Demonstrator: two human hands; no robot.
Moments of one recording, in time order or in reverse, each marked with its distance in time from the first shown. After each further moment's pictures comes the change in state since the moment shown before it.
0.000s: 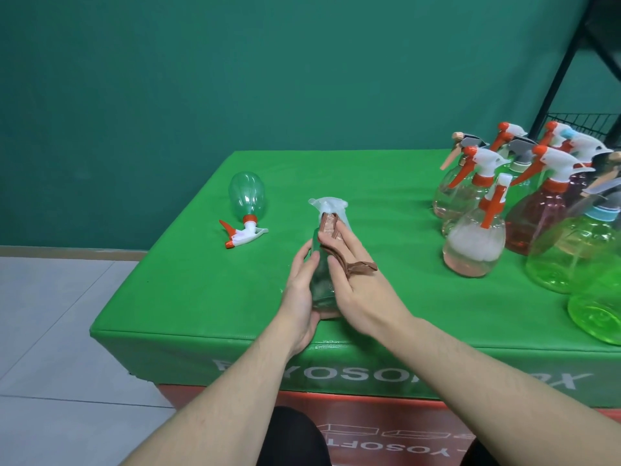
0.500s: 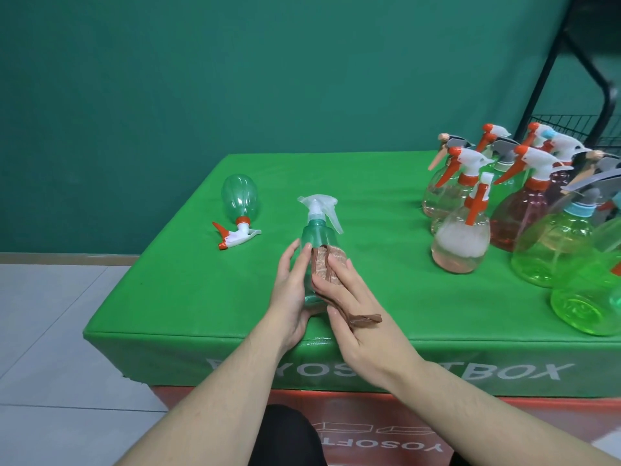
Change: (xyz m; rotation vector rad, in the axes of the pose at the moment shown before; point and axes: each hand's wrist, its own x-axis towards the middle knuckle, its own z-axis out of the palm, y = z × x) left_hand -0.001 0.003 0.003 -0.014 0.073 0.033; right_hand -0.058 0.015 0.002 0.015 -0.020 -0.150
